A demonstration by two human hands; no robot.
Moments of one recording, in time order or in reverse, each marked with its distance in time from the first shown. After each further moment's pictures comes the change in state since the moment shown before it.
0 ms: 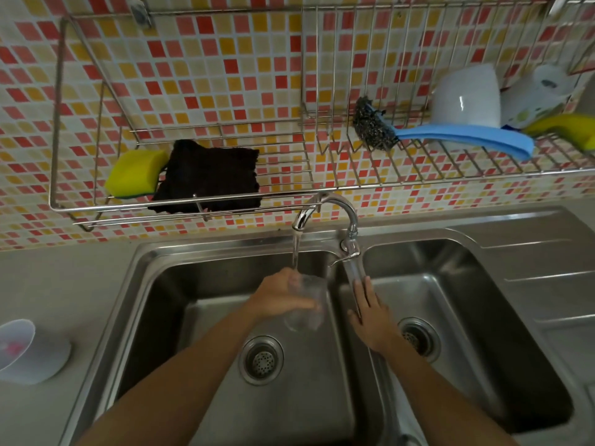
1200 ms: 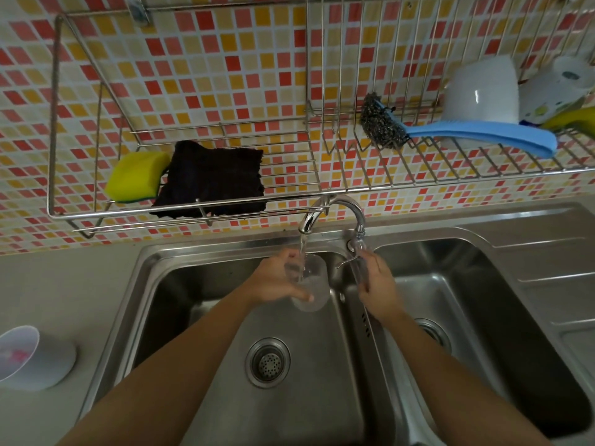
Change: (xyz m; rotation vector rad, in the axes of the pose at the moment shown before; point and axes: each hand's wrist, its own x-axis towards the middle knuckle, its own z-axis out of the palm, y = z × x) left_hand 0.016 0.001 -0.030 -0.082 -0.021 0.142; right_hand 0.035 -0.023 -0.046 0.402 0.382 -0.075
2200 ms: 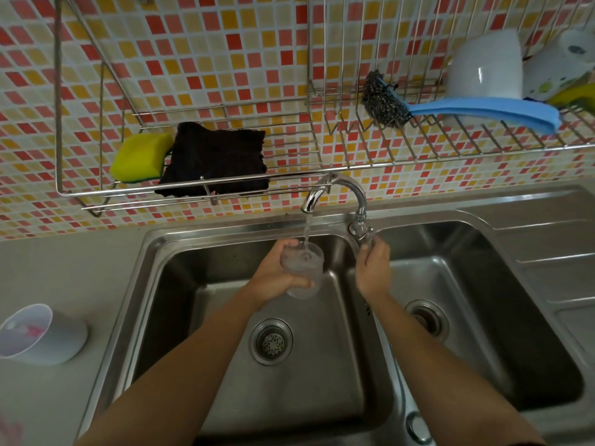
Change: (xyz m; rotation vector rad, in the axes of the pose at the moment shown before) left_hand -0.016 -0.025 0.024 -0.355 0.121 -0.008; right_hand -0.008 -0.030 0.013 0.205 0.215 0.275
